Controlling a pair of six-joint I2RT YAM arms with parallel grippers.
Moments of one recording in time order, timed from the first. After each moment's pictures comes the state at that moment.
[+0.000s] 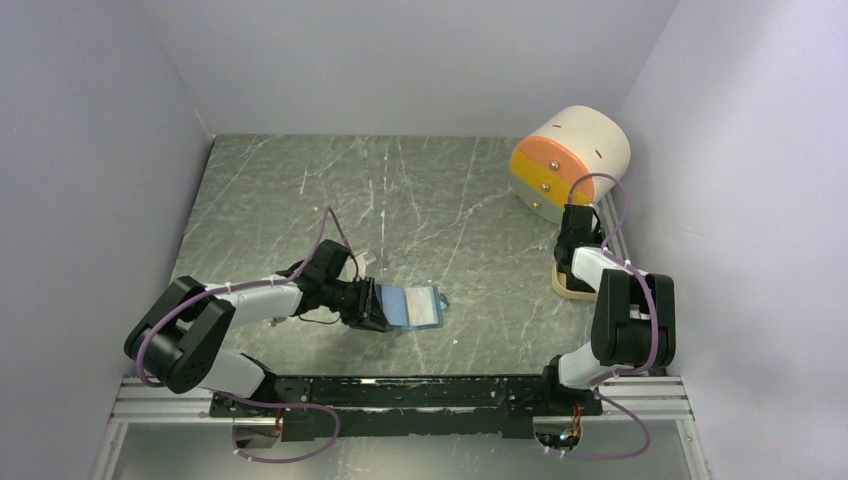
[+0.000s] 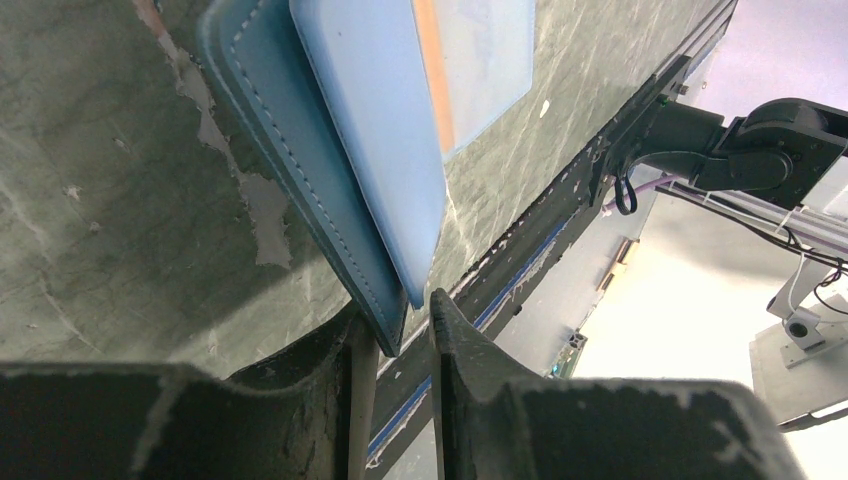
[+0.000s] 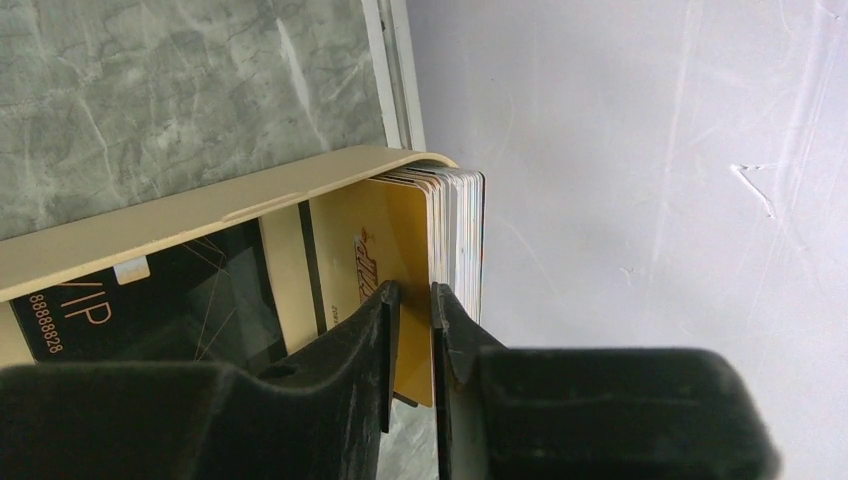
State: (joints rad) left arm -0.58 1.43 0.51 -0.04 0.68 -0.70; right arm -0.11 1.51 0.69 -0.08 0.78 -0.45
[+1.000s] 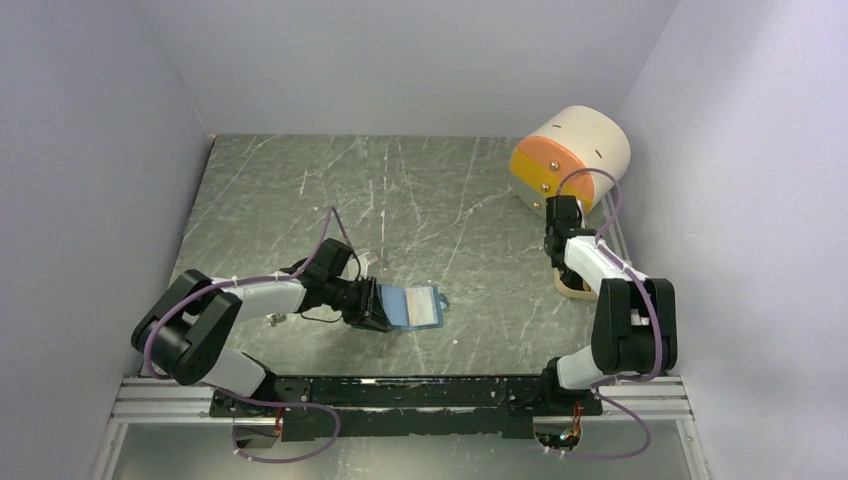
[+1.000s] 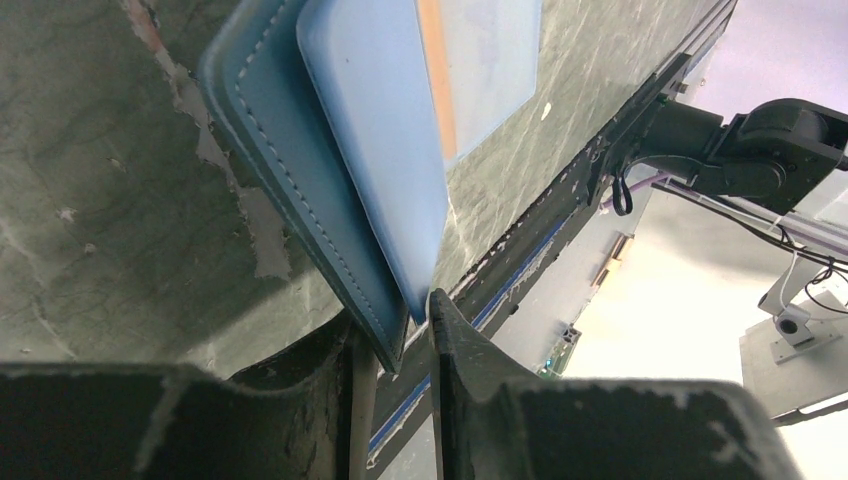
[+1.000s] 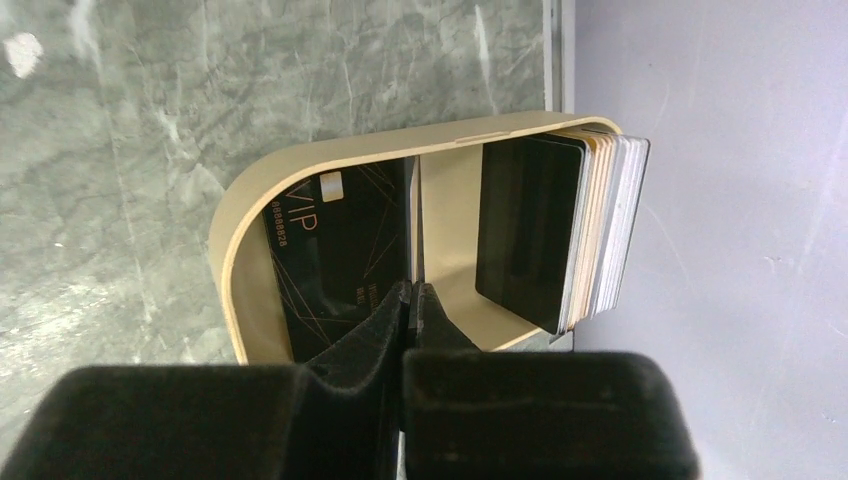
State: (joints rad) left arm -0.58 1.47 0.53 -0.04 0.69 -0.70; right arm 0.01 1.48 0.80 -0.42 0.60 -0.14
